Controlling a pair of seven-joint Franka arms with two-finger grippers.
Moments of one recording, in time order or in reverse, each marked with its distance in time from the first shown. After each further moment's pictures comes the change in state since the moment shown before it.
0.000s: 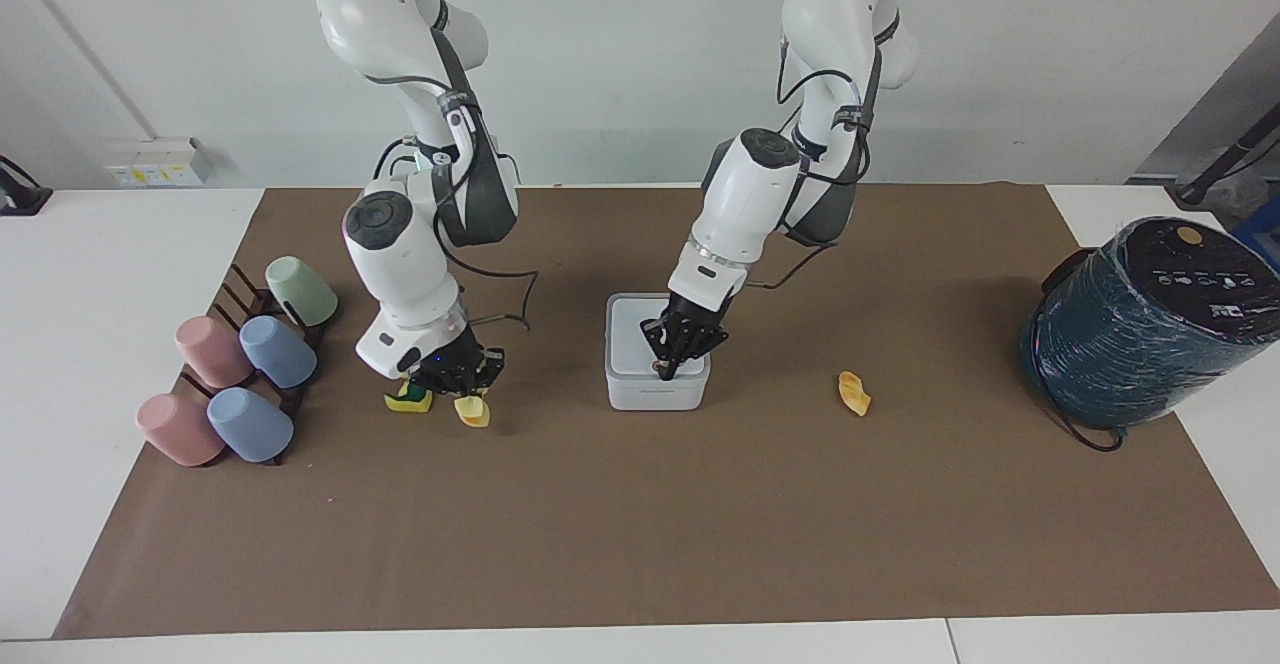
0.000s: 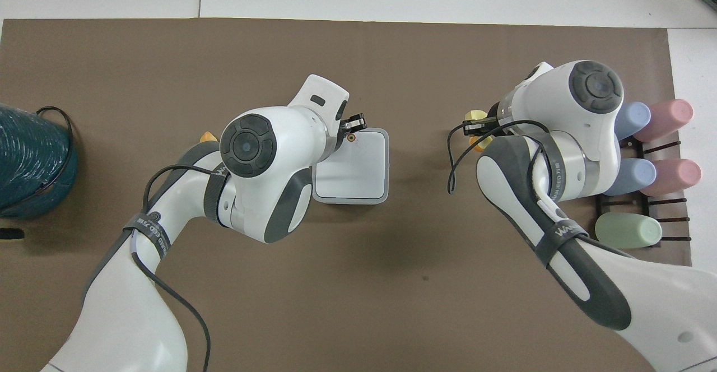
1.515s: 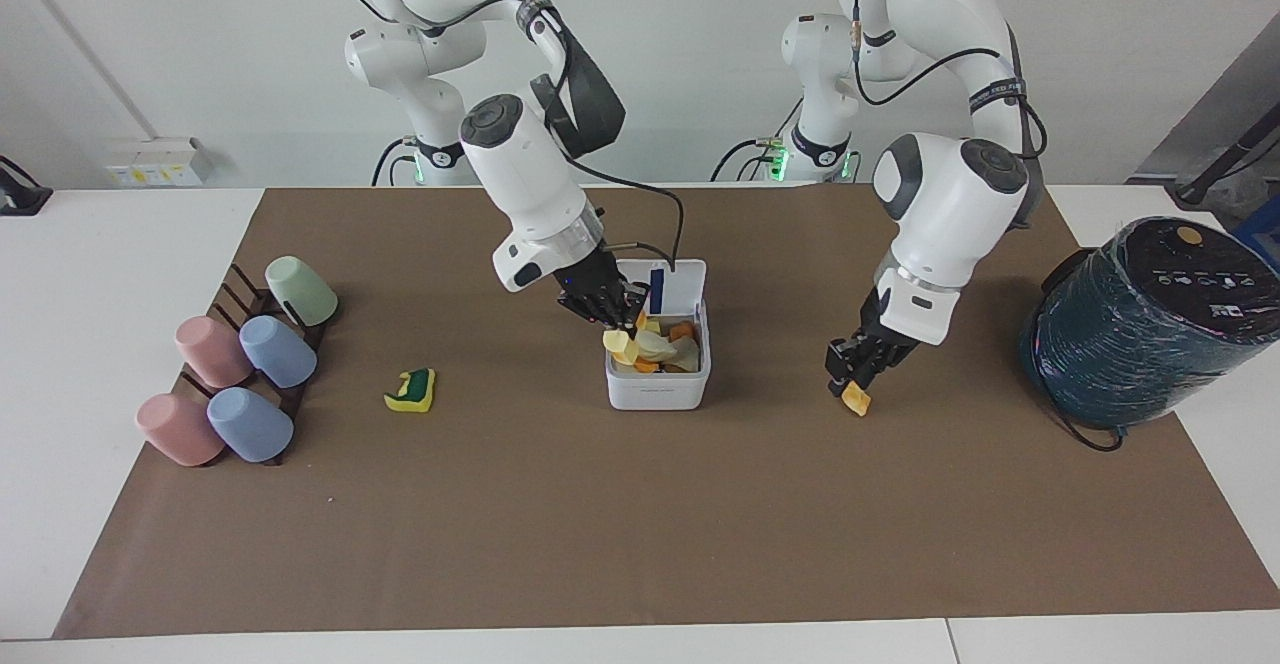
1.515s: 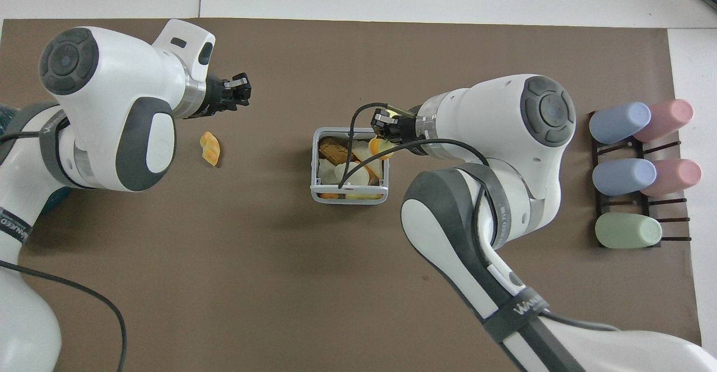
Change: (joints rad) left arm 0.347 -0.076 0.038 0.010 0.021 -0.280 0.253; right arm 0.267 -0.028 0.016 0.055 0.266 0.082 0.577
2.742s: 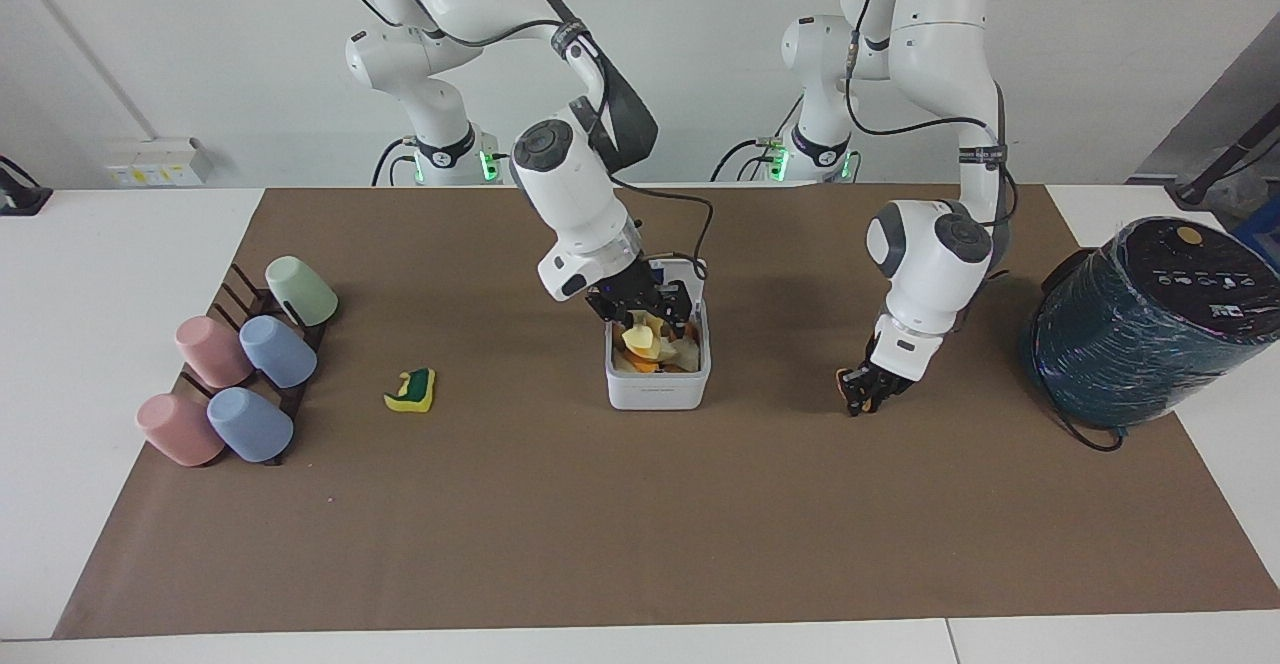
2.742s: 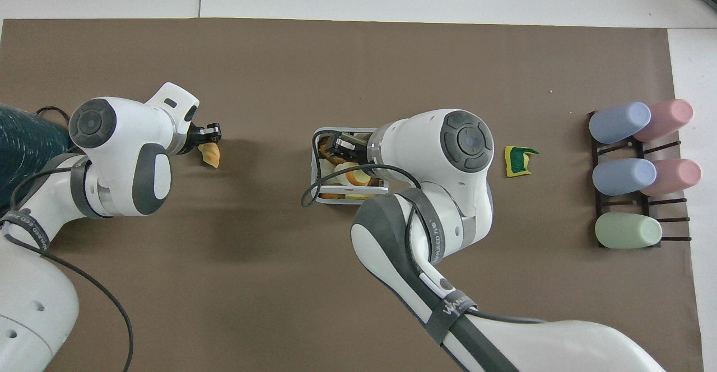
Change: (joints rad) left arm 0.047 0.076 -0.011 -0.230 0.046 0.238 0.176; right arm 0.081 0.044 0.000 -0.028 0.014 0.079 0.023
